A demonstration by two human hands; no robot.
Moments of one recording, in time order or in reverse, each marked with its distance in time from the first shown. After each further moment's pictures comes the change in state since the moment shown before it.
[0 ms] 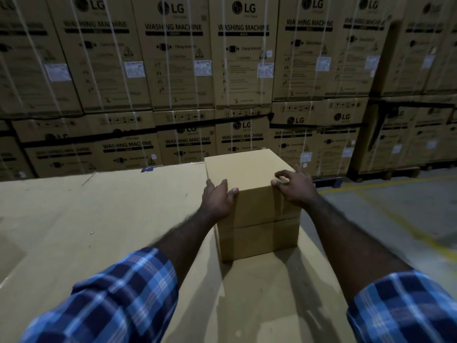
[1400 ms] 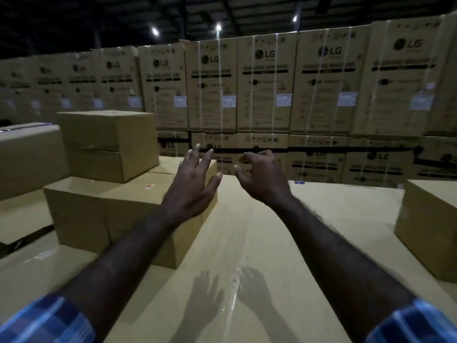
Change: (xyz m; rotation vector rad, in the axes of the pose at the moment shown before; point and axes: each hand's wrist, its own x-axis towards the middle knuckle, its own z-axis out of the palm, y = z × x) left_hand -0.404 -0.377 -0.503 0.304 0.570 0.038; right_hand -0.392 -0.647 0.159 0.302 0.203 -0.805
